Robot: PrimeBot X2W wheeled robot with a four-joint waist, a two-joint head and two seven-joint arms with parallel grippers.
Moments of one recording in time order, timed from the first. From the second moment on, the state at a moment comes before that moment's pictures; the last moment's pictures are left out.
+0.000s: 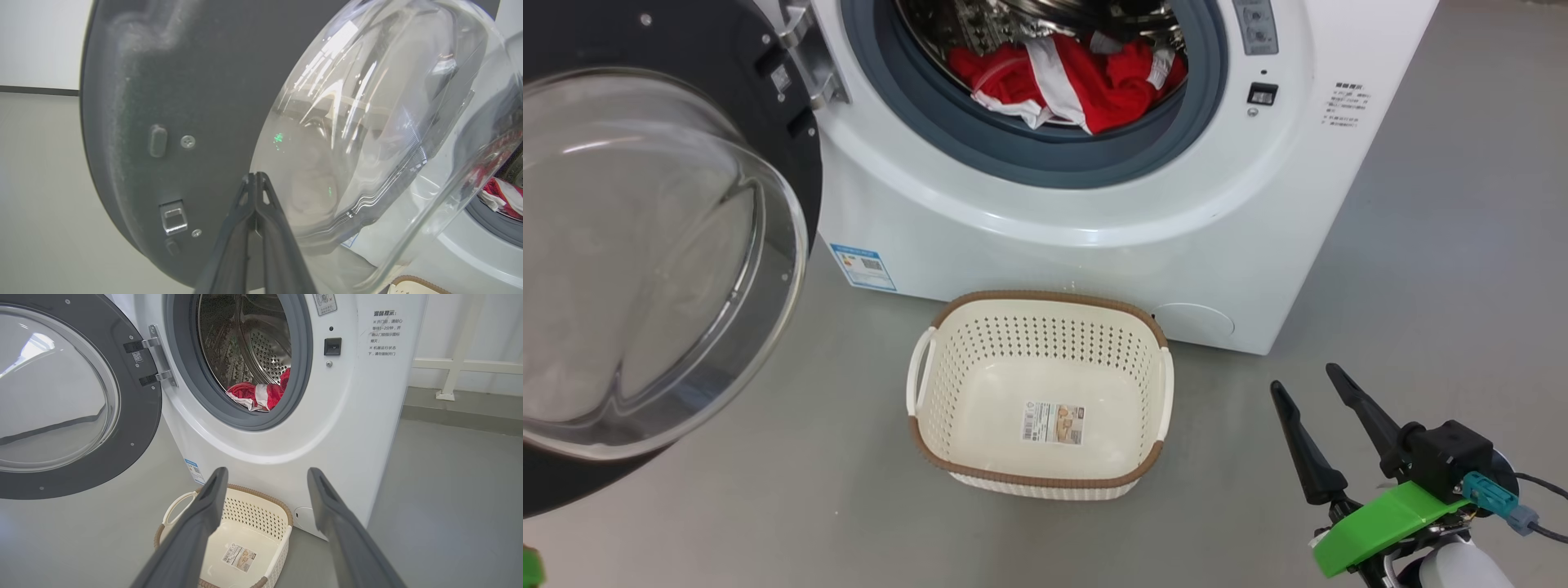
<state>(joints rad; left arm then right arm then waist) -0.29 0.31 0.35 0.62 -0.47 -0.13 -0.25 -0.14 -0.21 0.14 0.23 0.29 0.13 -0.25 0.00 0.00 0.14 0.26</state>
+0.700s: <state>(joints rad) -0.03 0.19 0.15 0.28 -0.50 -0.13 -0.25 -0.09 -0.21 0.12 0.22 0.30 0.13 -0.25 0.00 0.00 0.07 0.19</state>
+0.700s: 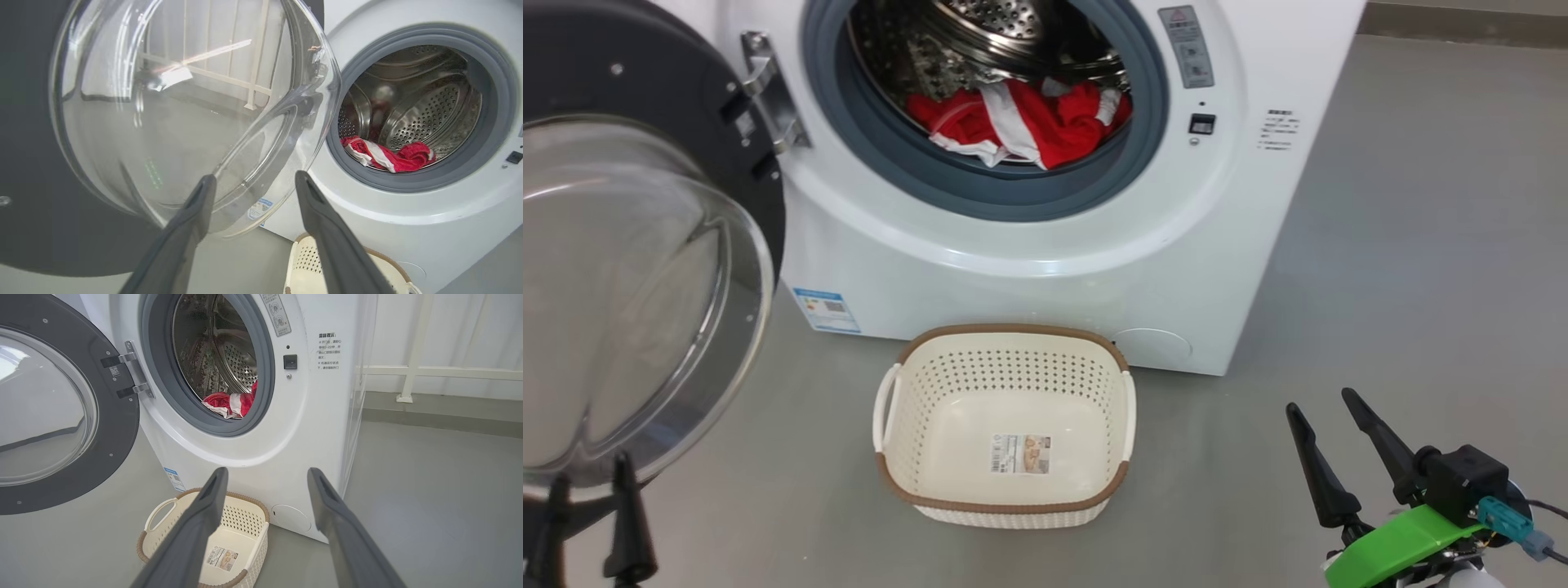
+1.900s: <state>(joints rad) 0.04 0.22 -0.06 0.09 -0.54 -0.13 -0.25 -0.06 -0.18 0.05 0.16 0.31 0.13 -0.25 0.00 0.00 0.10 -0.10</state>
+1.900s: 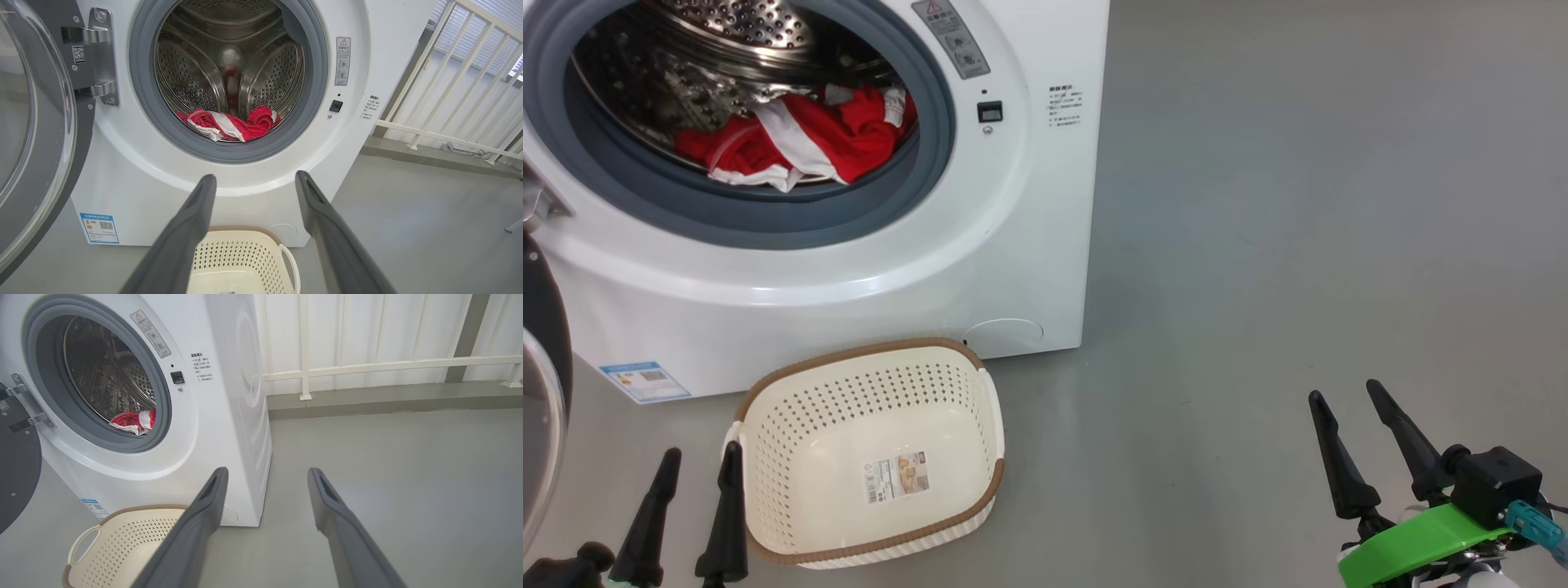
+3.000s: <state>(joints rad) 0.06 0.22 -0.04 0.07 -0.53 -0.13 -0.25 -0.06 -0.17 0.05 0.16 0.30 0.13 -0.25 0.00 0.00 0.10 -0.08</state>
